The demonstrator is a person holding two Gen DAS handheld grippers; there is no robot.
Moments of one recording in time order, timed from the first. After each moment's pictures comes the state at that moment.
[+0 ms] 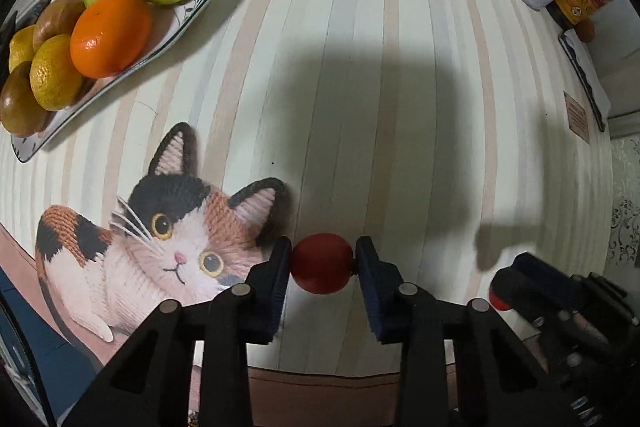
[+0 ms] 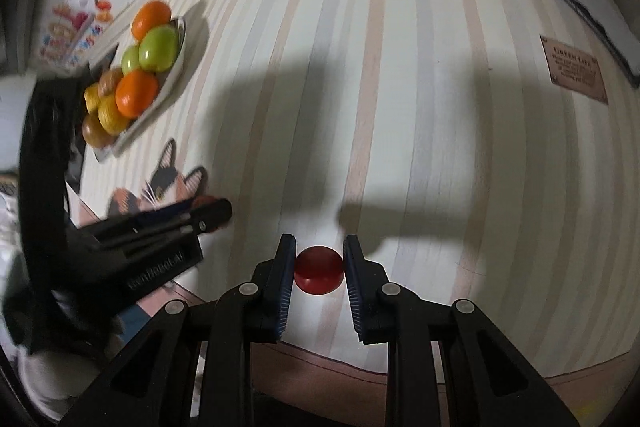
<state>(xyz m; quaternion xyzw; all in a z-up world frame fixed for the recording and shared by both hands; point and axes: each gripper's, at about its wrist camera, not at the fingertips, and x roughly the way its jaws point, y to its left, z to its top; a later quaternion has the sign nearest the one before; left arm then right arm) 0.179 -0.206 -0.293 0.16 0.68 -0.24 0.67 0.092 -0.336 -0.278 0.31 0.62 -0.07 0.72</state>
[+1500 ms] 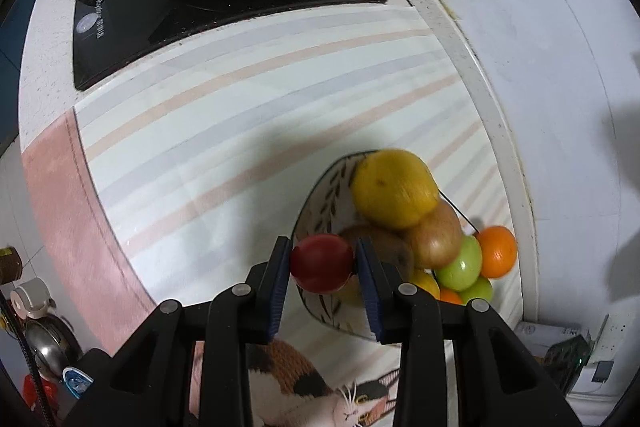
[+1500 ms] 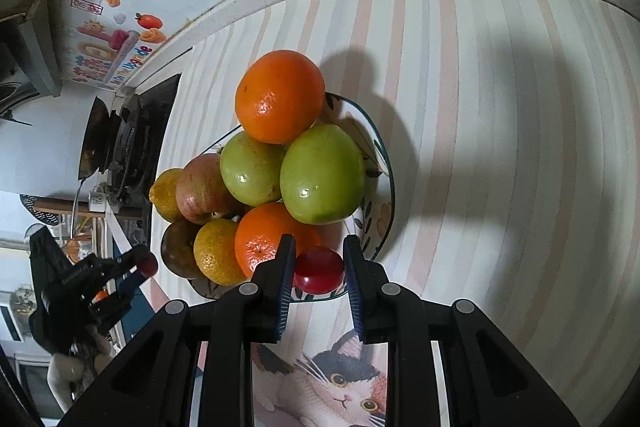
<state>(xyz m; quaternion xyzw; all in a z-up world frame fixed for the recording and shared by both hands) 0.401 0.089 -0.247 -0.25 0.63 -0.02 0.73 0.332 -0.253 -0.286 0.35 0.59 0.00 0.73</state>
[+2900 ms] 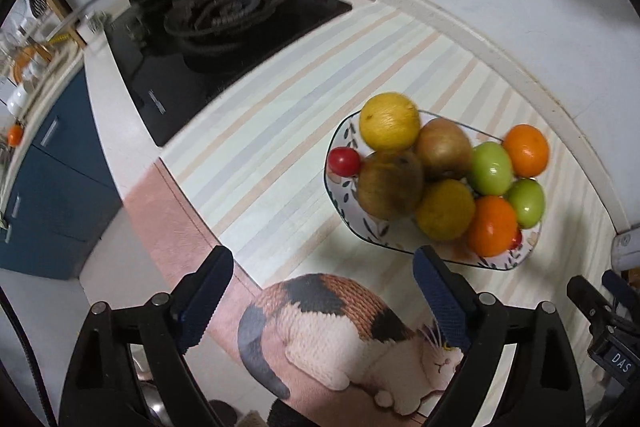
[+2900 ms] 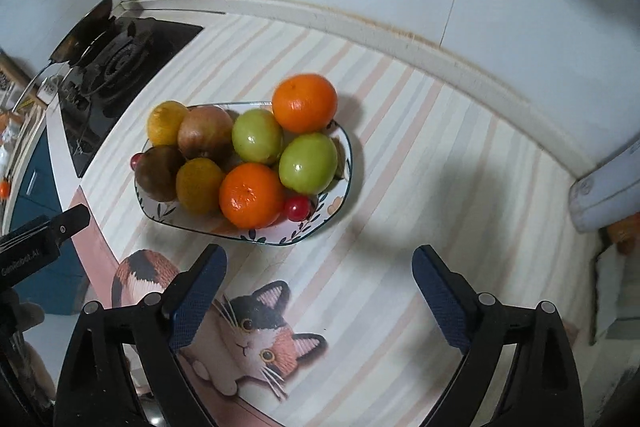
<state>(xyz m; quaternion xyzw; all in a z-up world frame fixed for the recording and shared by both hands) 0.314 0.026 -0.184 0.00 0.59 0.02 0.81 0.286 -0.214 -0.188 0.06 0.59 -0.01 0.81</state>
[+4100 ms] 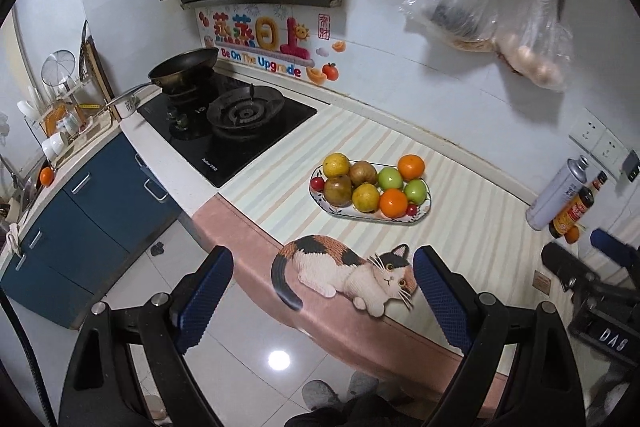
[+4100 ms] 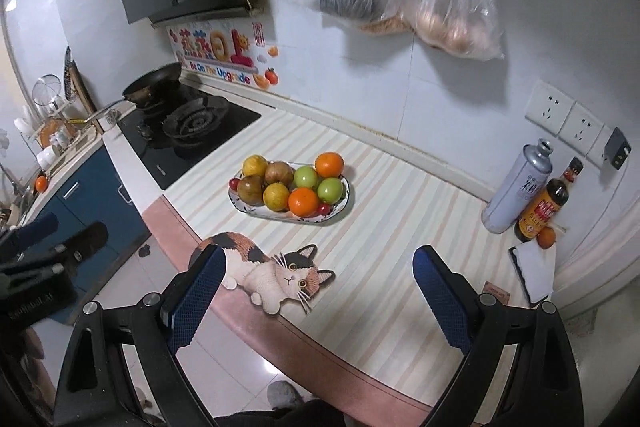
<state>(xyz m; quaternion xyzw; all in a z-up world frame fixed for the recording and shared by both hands) 0.083 0.034 0.018 0.01 0.44 -0.04 0.90 0.043 -0.176 0.052 0.03 0.43 -0.01 0.90</state>
